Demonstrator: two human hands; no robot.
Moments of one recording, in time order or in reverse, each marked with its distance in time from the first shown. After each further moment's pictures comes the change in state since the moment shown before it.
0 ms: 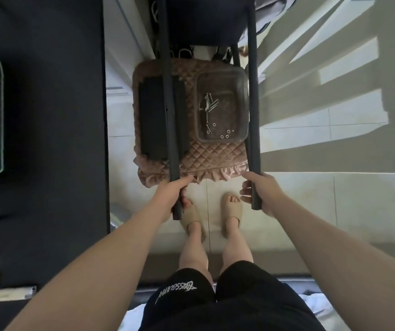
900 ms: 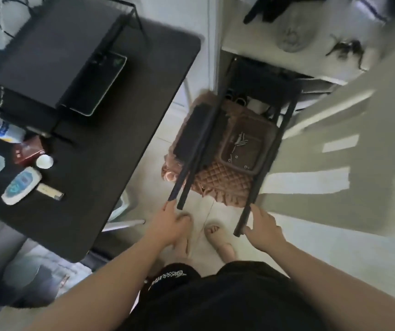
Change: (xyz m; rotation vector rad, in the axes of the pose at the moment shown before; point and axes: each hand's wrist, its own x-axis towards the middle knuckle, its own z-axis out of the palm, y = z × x) left_hand -0.127 -0.094 0.035 0.716 0.413 0.290; right_hand -0.046 -0.009 -0.069 -1.577 -0.119 -0.515
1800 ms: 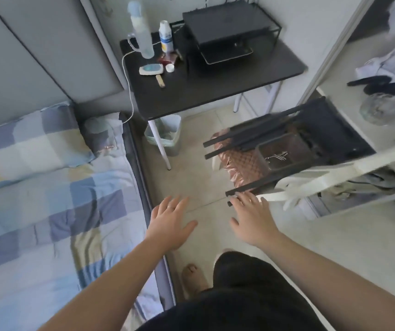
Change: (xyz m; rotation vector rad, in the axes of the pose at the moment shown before) left_hand -0.293 0.071 0.249 -0.111 0.533 -0.220; right_hand -0.150 0.110 -0.037 -0.865 0.135 -1.006
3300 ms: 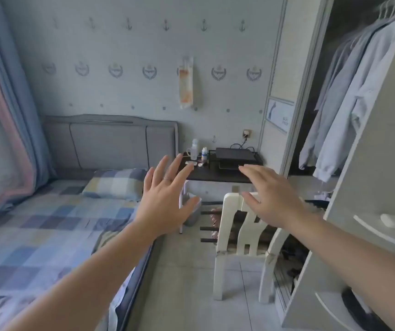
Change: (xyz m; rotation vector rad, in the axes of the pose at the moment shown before) left_hand -0.496 0.462 0.001 0.171 1.063 0.027; right_hand -0.551 0.227 -0.208 -0.002 0.791 -0.692
